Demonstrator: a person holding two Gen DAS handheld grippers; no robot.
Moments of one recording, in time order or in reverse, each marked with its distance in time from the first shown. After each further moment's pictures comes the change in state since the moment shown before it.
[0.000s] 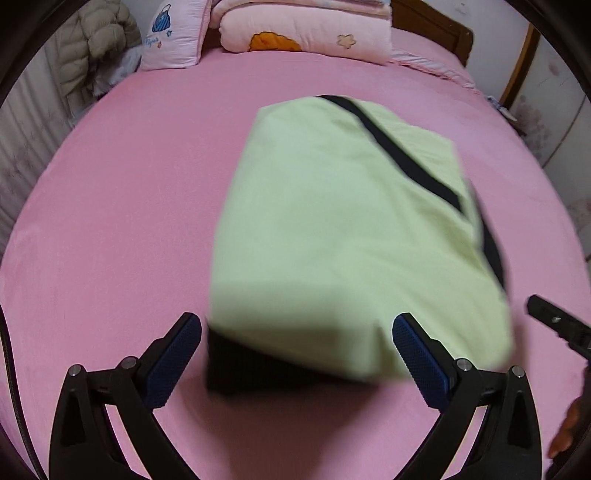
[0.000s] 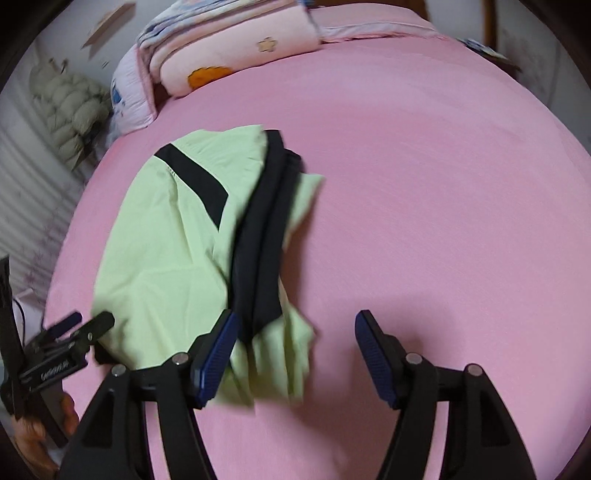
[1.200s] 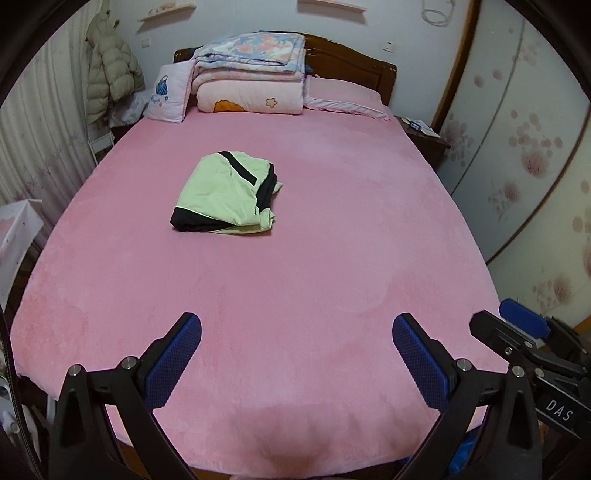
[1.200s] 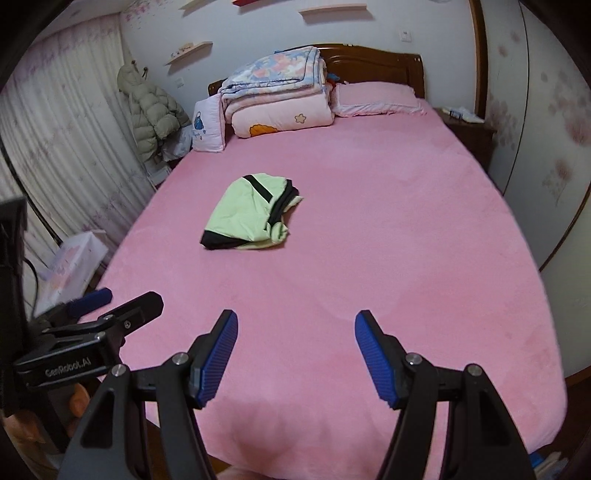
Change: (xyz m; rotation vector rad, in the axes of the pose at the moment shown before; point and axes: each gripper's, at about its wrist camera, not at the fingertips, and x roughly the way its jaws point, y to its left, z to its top) left arm -0.449 -0.268 -0.277 0.017 -0.150 -0.044; right arm -0.461 -0.093 -0.224 -0.215 -0.166 0.043
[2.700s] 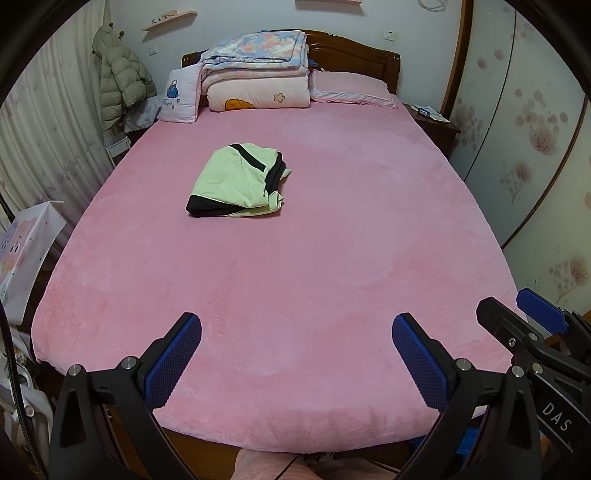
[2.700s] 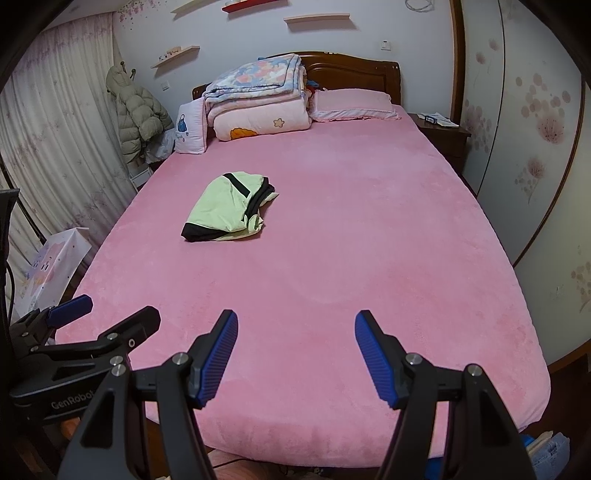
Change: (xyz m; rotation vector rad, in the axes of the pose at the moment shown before) left arm -0.030 -0.026 -0.048 0.035 0.017 0.092; right arm -0.043 -0.015 -0.052 0.012 -0.030 -0.084
